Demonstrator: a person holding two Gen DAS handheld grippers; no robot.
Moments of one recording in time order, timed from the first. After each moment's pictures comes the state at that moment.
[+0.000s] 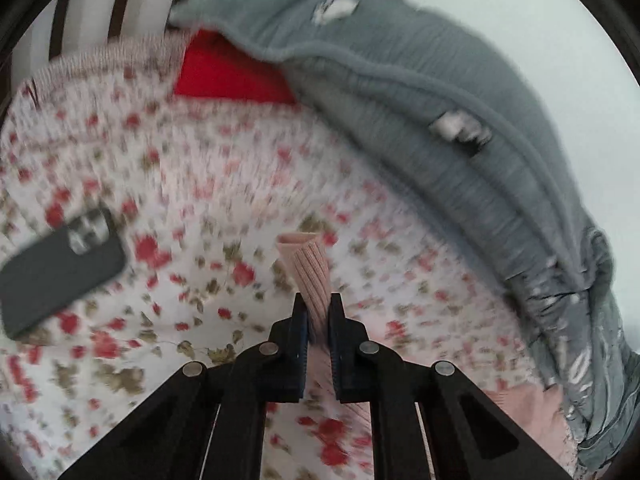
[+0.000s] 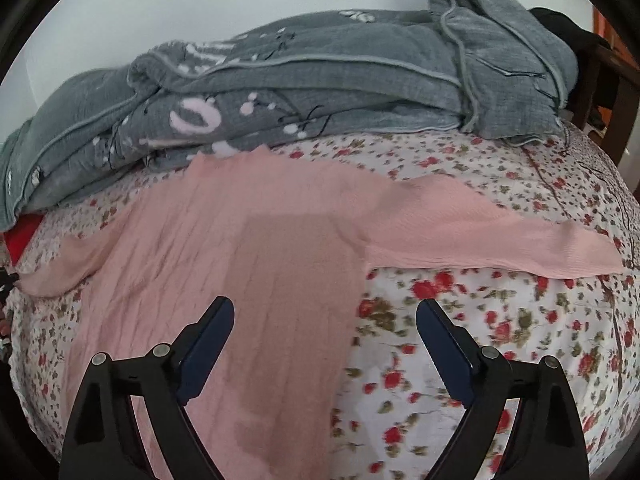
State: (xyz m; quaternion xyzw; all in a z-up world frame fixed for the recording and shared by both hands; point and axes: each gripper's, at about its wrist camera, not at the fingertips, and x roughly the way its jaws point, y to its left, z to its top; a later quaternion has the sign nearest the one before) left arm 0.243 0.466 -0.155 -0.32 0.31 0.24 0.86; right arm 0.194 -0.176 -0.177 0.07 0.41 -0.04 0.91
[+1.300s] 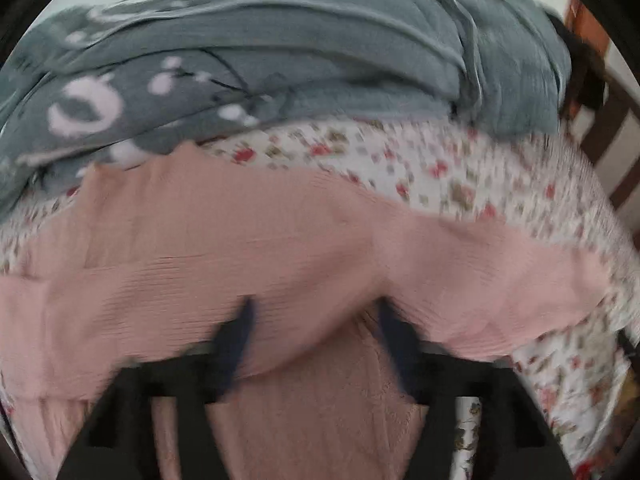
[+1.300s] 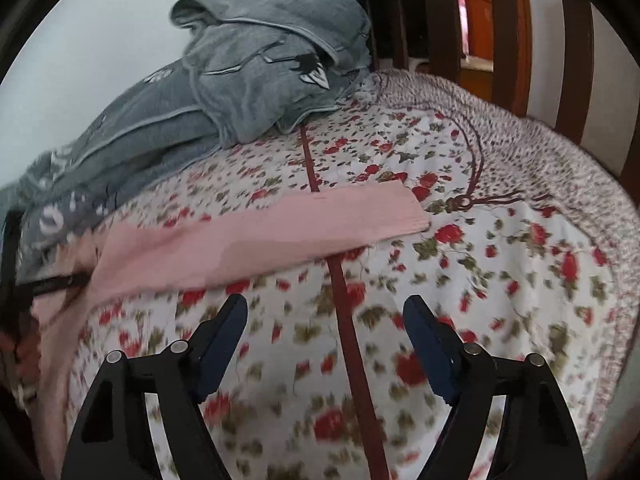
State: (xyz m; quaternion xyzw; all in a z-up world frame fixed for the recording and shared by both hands) left arm 0.350 -0.141 -0.188 0.01 0.47 -0.16 0.87; right arm 0.116 -0.470 -0.219 0.18 0.35 -0.18 0.90
